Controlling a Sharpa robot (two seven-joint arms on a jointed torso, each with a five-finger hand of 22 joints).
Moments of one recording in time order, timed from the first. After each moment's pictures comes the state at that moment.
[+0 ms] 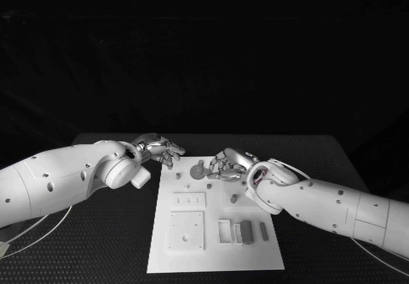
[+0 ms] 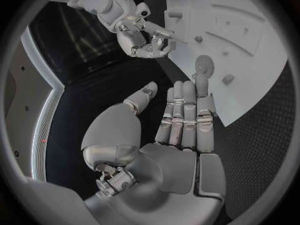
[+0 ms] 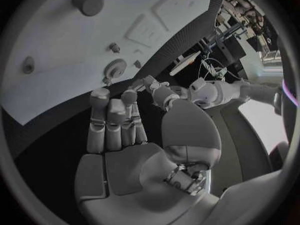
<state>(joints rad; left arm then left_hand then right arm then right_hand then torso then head) 1.36 -0.76 -0.18 1.33 -0.40 -0.17 -0.05 0.92 -0.06 0.58 -0.25 0.06 0.90 0.16 0.25 0.70 1.03 0.08 0.51 0.45 0.96 -0.01 1.03 0.50 0.04 1.15 -0.12 0.25 1.21 1.10 -0.59 -0.02 1.33 -1.31 -0.42 -0.09 1.01 -0.12 0.59 -0.24 0.06 1.02 0.08 0.25 0.65 1.10 -0.02 0.89 1.00 1.24 -0.12 1.31 0.87 0.22 1.20 -0.06 0.93 1.31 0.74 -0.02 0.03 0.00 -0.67</state>
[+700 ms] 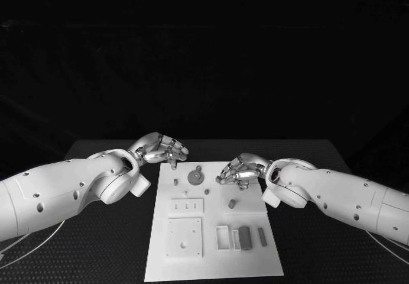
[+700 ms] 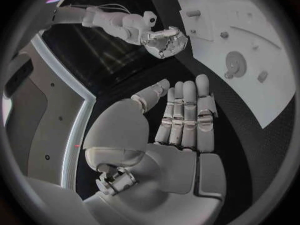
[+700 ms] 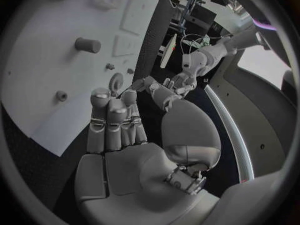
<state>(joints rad) 1.35 -0.80 -0.18 1.41 -0.54 -0.22 0.24 1.12 -0.08 0.61 -0.28 0.11 0.91 0.16 0.26 0.64 1.02 0.09 0.47 0.40 0.93 0.00 1.04 0.49 0.05 1.13 -0.10 0.22 1.23 1.15 -0.69 -0.01 1.30 -0.87 -0.08 0.02 1.00 -0.11 0.58 -0.24 0.06 1.01 0.09 0.25 0.65 1.08 -0.01 0.89 0.99 1.23 -0.12 1.31 0.87 0.22 1.19 -0.05 0.92 1.31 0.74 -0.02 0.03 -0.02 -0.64</state>
